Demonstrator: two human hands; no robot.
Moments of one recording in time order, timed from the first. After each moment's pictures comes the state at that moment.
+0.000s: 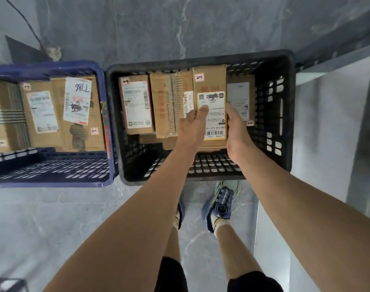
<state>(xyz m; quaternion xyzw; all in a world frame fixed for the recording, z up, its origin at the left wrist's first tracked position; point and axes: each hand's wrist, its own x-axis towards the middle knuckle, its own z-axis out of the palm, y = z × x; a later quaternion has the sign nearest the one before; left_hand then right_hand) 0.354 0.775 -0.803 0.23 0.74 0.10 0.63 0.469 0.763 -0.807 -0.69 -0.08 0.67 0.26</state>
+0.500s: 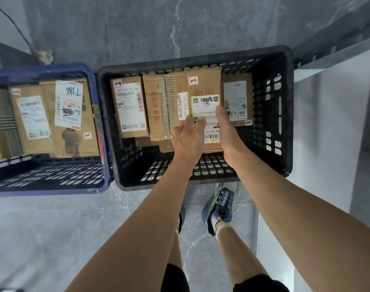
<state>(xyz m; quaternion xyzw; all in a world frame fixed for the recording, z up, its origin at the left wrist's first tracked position) 0.354 0.757 -0.791 0.33 0.74 0.07 0.58 0.462 0.757 -0.814 -0.66 -0.17 0.70 0.21</state>
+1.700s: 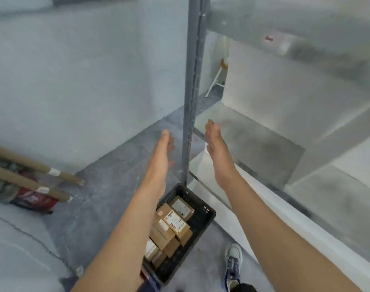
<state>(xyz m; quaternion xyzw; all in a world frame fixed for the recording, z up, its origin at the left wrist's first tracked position) 0.331 0.780 -0.109 0.55 0.37 0.23 0.71 0.440 0.677 -0.108 -0.68 -0.22 0.29 0.63</state>
